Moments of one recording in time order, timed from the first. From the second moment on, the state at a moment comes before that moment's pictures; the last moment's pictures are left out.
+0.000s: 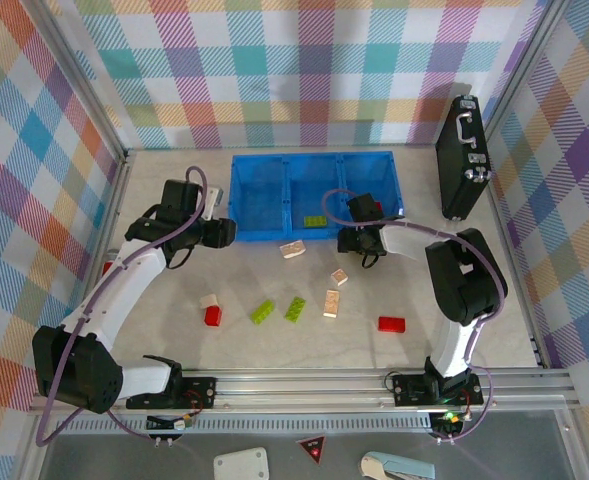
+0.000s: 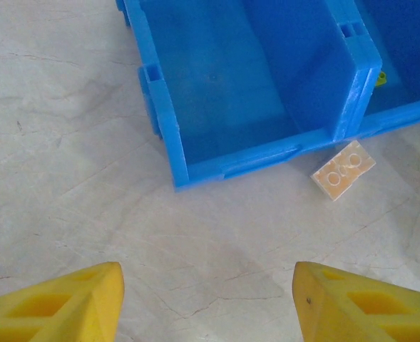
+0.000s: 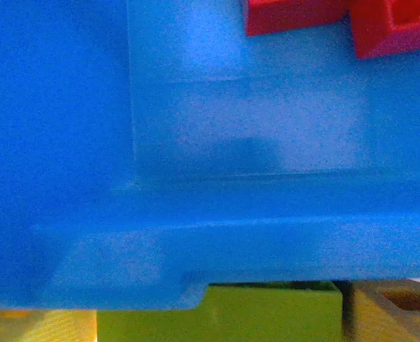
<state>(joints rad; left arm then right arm) -0.25 1.27 1.09 -0.67 0.08 -0.05 0.45 1.82 1.08 -0.37 0.13 0.43</state>
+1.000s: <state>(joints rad) -0.24 1.25 1.09 -0.66 0.09 -0.06 0.60 1.71 1.08 -0.48 0.15 0.47</state>
